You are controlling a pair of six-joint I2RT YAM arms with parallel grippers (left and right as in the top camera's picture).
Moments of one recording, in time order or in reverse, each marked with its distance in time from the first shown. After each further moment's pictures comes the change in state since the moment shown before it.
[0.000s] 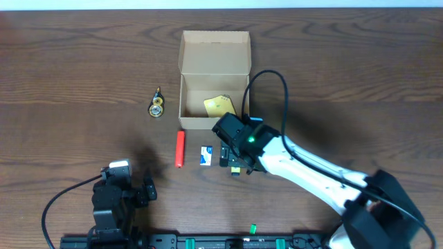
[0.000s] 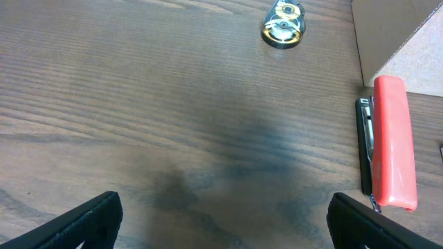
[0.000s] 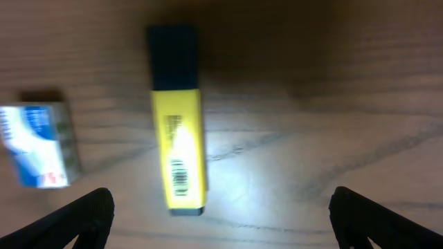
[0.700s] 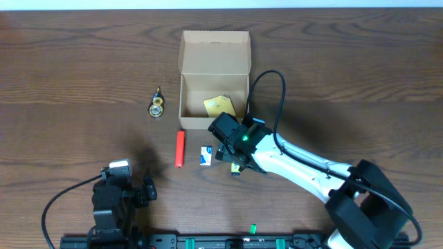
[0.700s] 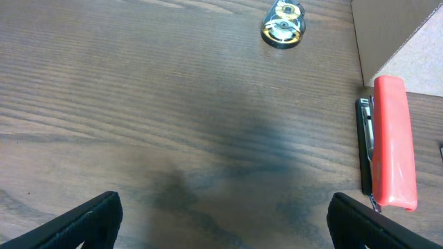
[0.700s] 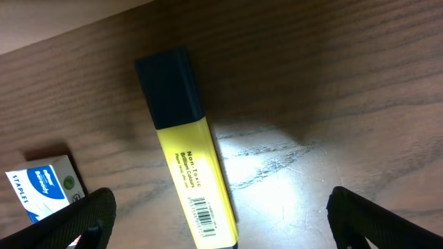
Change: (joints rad) left arm 0.000 0.000 0.000 0.000 0.000 0.000; right arm 0.000 0.051 0.000 0.094 0.004 0.198
